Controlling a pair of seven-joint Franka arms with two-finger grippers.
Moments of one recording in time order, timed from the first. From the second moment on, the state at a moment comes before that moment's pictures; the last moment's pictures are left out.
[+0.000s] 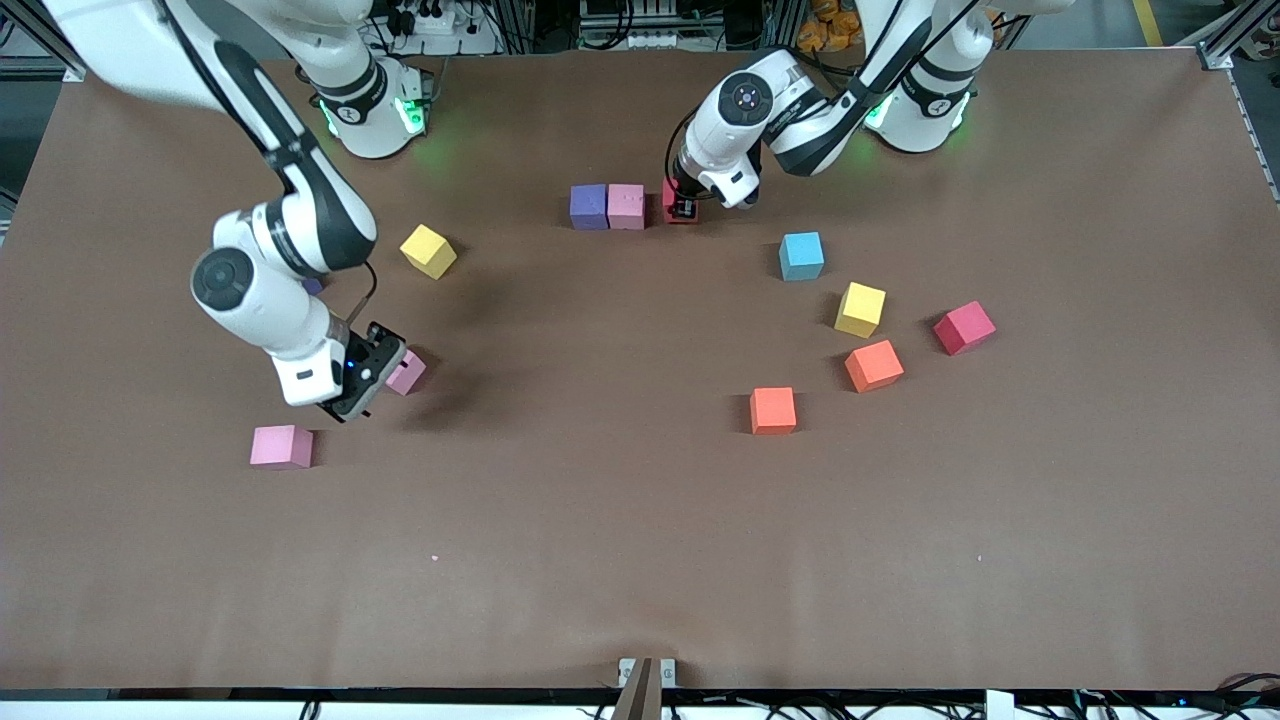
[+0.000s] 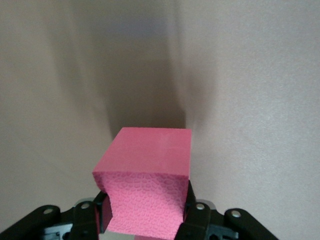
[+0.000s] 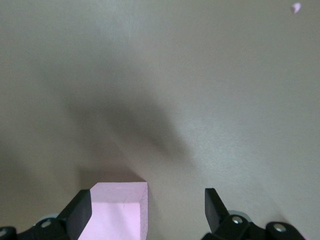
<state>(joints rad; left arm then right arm) -0.22 0.35 -0.84 -2.45 -0.17 2.78 -2.38 -0.26 0.37 0.44 -2.15 -0.10 2.54 -0.78</state>
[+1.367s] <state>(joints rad) -0.23 0.39 -0.83 -2.43 -0.17 2.86 -2.38 -0.27 0.39 0.42 -2.21 -0.10 2.49 -0.86</state>
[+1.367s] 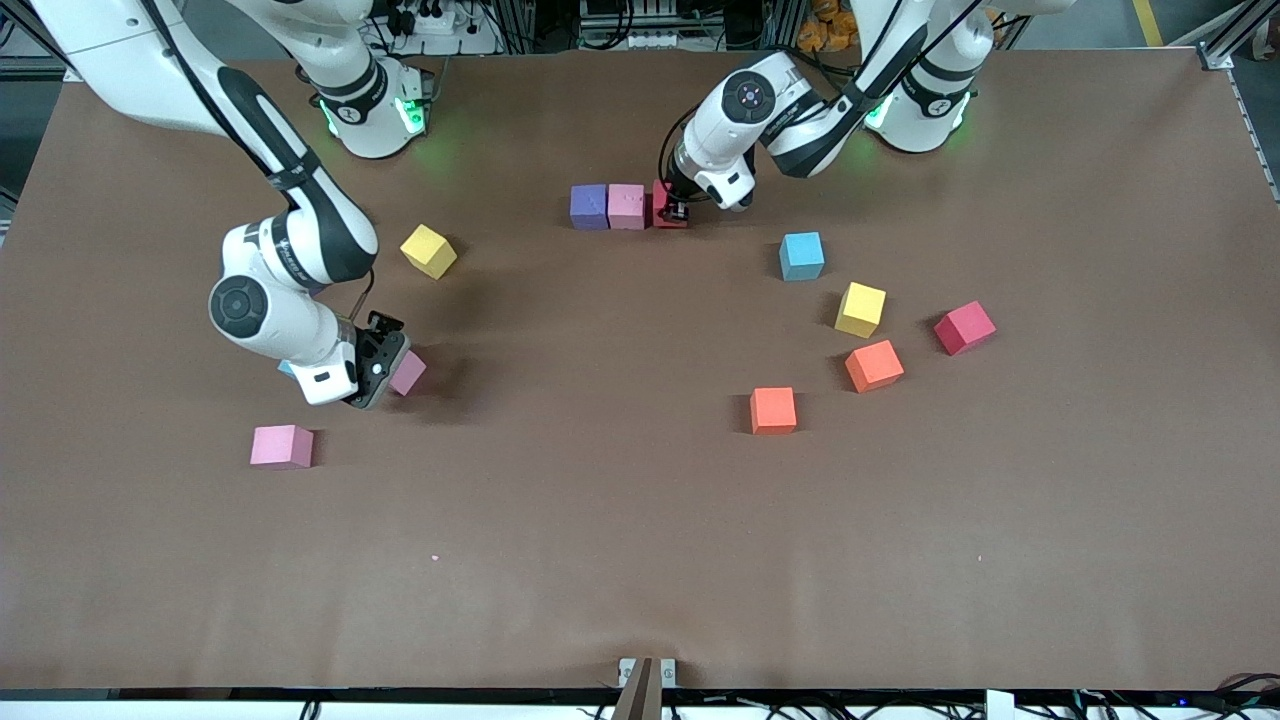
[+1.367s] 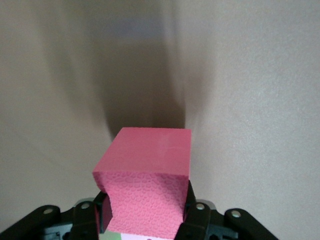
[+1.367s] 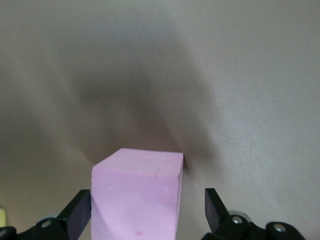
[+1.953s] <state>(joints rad) -0.24 0.45 -0.83 -2.41 -0.17 2.86 -2.38 -0.26 0.40 0.42 -2.25 -0.10 2.52 -0.85</state>
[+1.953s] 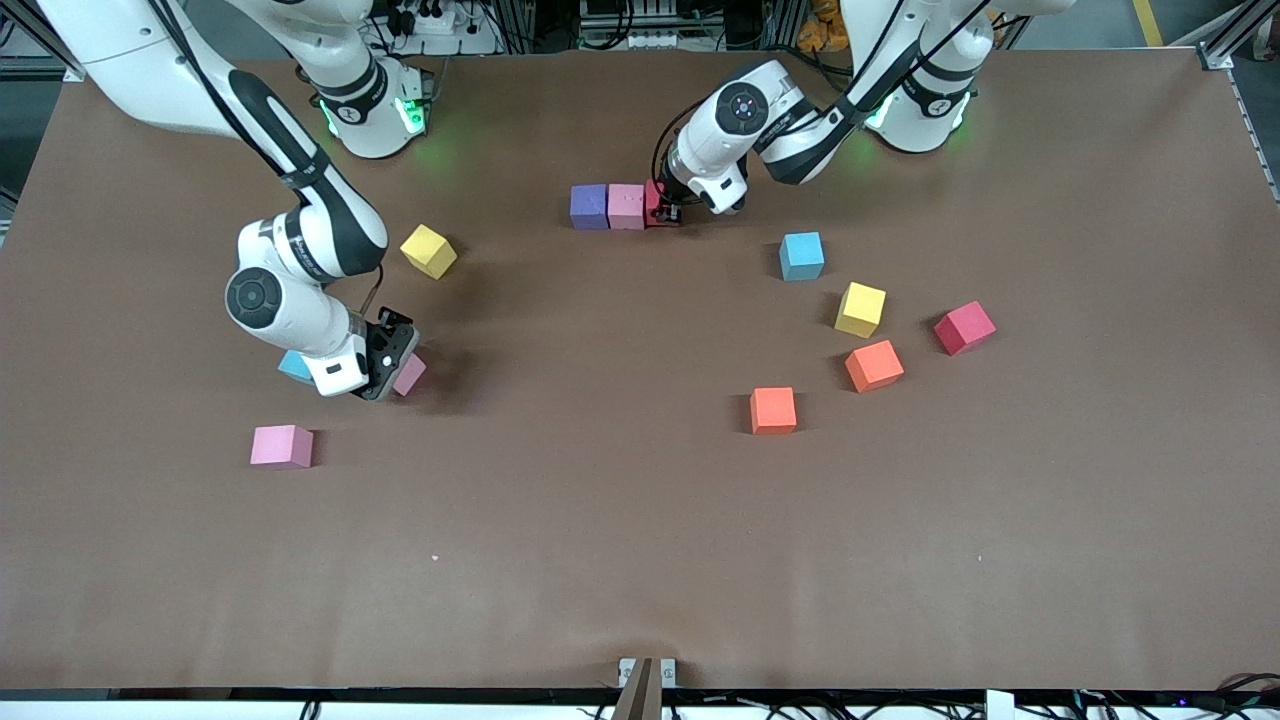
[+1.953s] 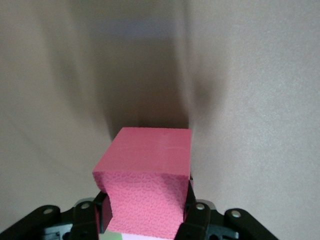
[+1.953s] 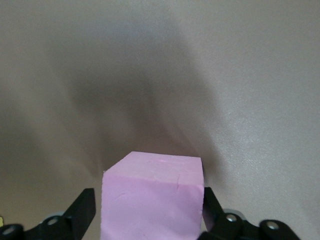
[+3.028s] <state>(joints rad) -0.30 0.48 -0.76 -2.36 -0.17 2.82 -2.38 0.00 0.23 0.42 -2.16 -0.13 2.30 -0.48</state>
